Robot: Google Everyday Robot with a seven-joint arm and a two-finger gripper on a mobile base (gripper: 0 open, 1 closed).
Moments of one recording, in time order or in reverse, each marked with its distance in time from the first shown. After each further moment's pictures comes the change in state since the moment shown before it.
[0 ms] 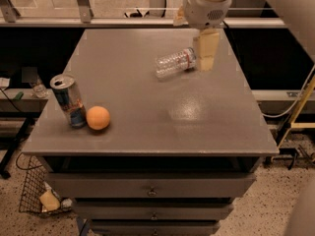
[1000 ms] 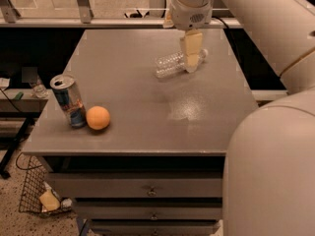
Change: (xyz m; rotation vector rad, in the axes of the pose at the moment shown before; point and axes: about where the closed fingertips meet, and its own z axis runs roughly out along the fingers) arm -0.001 -0.055 0.051 -0.017 -0.002 -0.036
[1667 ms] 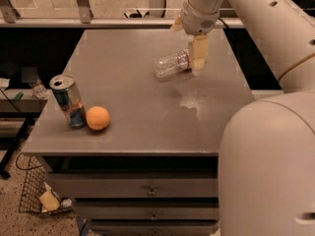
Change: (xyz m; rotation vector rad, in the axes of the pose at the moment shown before) arm 0.028 -0.002 0.024 -0.015 -0.093 0.022
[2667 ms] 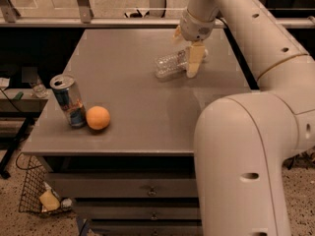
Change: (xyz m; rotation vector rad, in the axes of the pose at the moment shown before) arm 0.013 -0.015 0.039 -0.058 -0.056 0.021
